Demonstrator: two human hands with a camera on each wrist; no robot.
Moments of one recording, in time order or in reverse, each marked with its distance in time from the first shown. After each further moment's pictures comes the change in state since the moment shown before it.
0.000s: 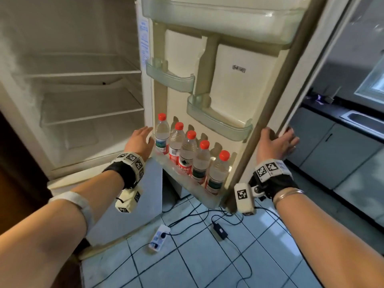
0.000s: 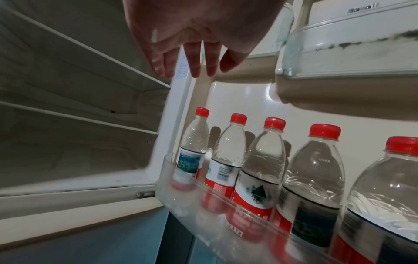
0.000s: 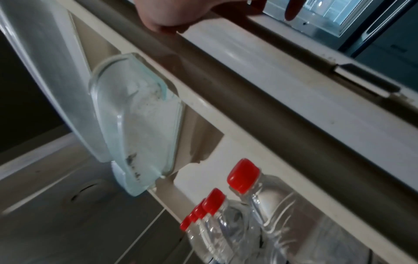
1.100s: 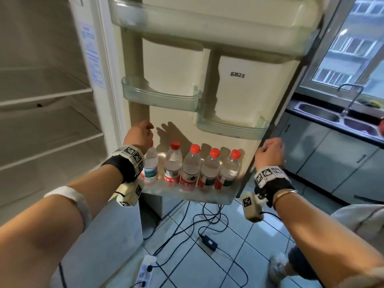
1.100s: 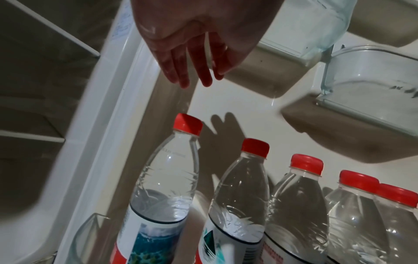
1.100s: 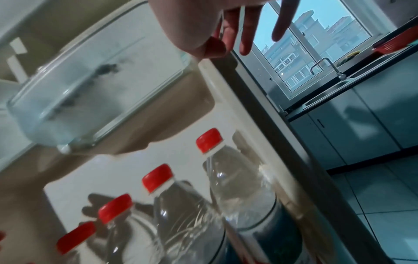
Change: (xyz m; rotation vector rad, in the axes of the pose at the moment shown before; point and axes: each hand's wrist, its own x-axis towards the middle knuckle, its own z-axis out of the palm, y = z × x) left_hand 0.162 0.055 0.039 -0.254 -0.122 0.104; right_hand 0.089 0.048 0.065 -0.397 0.125 -0.040
